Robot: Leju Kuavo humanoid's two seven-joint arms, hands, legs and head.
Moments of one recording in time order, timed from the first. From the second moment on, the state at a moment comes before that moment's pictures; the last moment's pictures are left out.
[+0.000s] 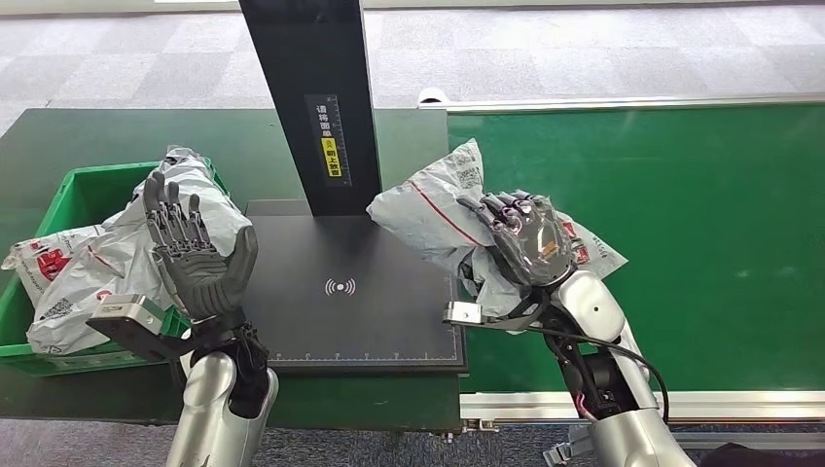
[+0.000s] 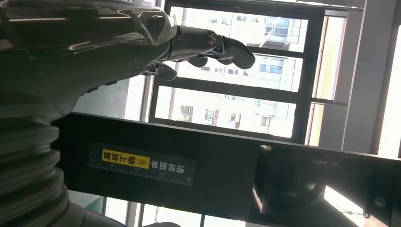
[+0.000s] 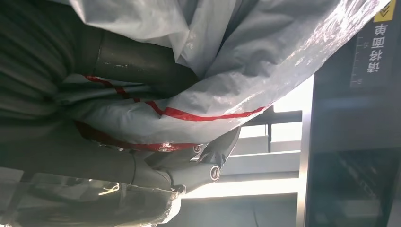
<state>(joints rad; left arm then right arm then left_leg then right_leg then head) -0.21 -0.27 -0.10 -1.48 0.10 0.26 -0.70 -0.56 0.01 0.34 -0.92 1.26 -0.69 -0.63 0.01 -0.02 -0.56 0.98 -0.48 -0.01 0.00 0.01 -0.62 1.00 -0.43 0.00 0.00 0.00</state>
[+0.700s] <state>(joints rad) -0.24 -0.28 -0.15 -1.43 0.10 0.23 -0.70 -0.72 0.20 0.82 -0.43 1.25 -0.55 -0.54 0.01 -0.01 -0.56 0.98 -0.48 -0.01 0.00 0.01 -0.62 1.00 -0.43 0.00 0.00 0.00</state>
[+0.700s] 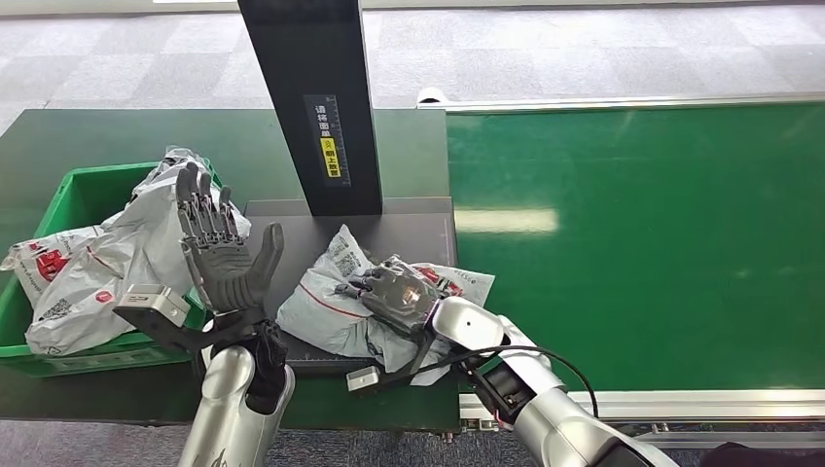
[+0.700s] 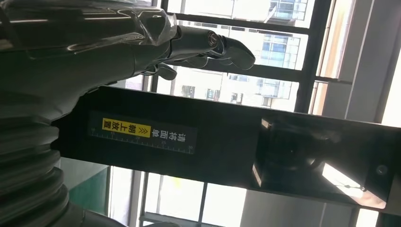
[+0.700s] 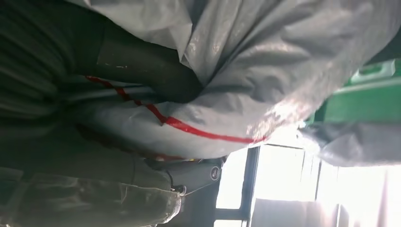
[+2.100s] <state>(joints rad) -0.31 -0.29 -0.26 -1.30 0.12 0.23 -0.70 -0.82 0.30 0.82 -0.25 1.14 -0.30 -0.11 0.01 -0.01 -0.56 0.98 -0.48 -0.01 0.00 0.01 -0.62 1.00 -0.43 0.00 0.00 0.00</state>
